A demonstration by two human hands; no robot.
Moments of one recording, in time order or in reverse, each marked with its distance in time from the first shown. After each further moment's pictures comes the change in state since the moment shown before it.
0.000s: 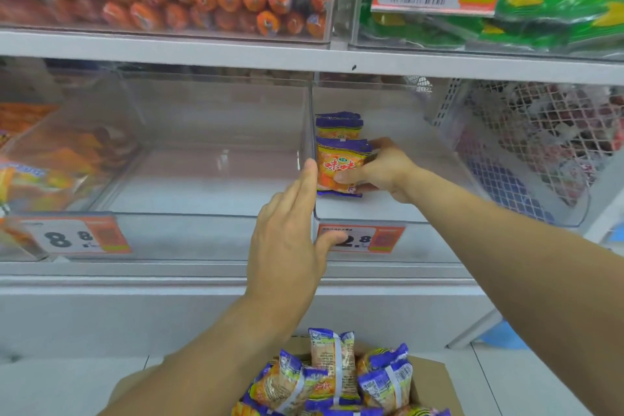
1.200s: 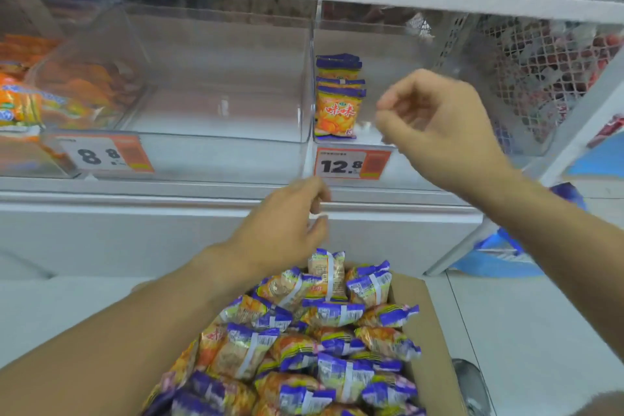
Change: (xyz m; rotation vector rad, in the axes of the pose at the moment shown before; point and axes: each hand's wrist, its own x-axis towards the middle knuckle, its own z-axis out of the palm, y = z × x) left_hand -0.045 -0.012 -0.026 -0.097 -0.497 0.117; right_hand -0.157 -0.033 -0.025 -0.299 0.232 -0.582
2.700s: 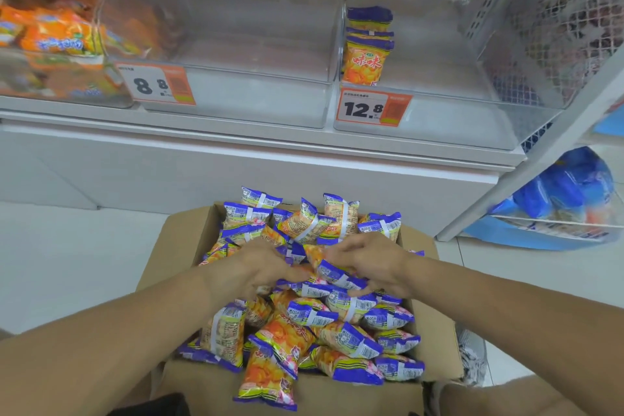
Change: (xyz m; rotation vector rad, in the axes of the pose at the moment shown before) left_hand -0.137 -0.013 0.056 -0.583 -0.388 -1.126; right_hand -0.192 0.043 0.098 0.367 -0.742 1.069
